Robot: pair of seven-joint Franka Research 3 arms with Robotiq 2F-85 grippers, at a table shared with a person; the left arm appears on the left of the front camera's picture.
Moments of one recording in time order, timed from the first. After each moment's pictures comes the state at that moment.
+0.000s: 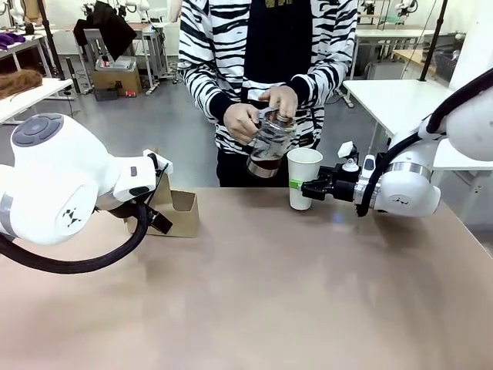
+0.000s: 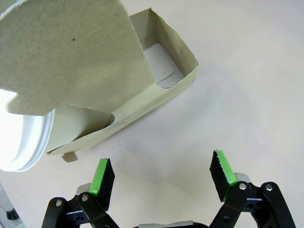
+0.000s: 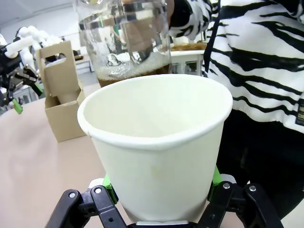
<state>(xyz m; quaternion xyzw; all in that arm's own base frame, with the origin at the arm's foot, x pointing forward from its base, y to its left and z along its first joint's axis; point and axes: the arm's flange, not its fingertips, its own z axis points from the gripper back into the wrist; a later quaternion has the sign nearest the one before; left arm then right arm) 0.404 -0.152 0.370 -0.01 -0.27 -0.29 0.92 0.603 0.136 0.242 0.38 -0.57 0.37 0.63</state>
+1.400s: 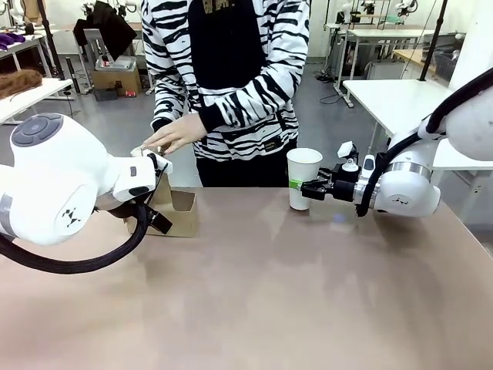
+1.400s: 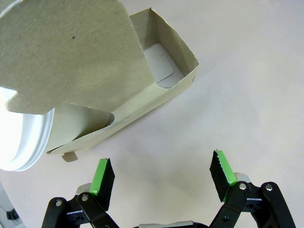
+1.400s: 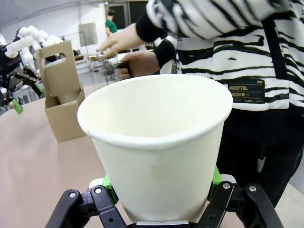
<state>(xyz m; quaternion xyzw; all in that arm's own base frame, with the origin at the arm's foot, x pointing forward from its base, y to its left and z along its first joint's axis) 0.404 -0.152 0.370 -0.01 -0.27 -0.29 0.92 0.603 0.136 0.242 0.38 -0.57 0.37 0.63</state>
